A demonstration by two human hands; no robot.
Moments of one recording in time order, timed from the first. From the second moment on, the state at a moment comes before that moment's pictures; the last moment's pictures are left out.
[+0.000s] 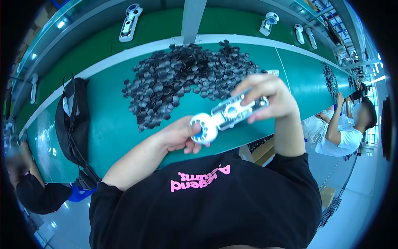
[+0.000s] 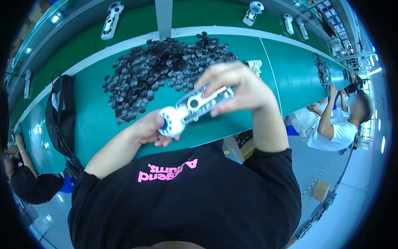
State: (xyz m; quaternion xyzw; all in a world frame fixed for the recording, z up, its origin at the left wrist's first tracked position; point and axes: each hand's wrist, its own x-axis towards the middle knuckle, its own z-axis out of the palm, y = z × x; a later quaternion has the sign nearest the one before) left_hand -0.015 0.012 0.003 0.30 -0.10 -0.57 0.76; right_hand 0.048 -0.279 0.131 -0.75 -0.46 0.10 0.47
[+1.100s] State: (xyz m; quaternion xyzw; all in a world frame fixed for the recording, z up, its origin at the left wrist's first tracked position) left_hand -0.013 0.000 0.015 0.56 -0.06 -0.10 0.82; right_hand 0.045 -0.220 0.034 -0.87 -0.27 -0.05 0.41
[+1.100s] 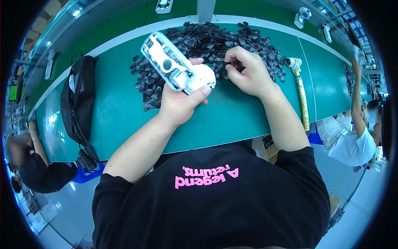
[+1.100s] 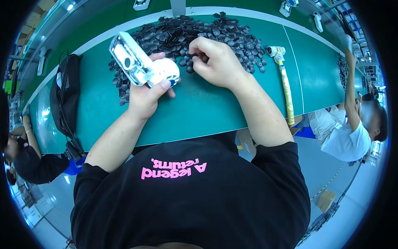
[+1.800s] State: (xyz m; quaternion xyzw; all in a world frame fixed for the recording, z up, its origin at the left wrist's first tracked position) left_hand -0.018 -0.008 0.006 0.62 -0.15 -0.07 0.77; right_hand 0.016 -0.201 0.038 -0.72 -0.30 0.08 0.62
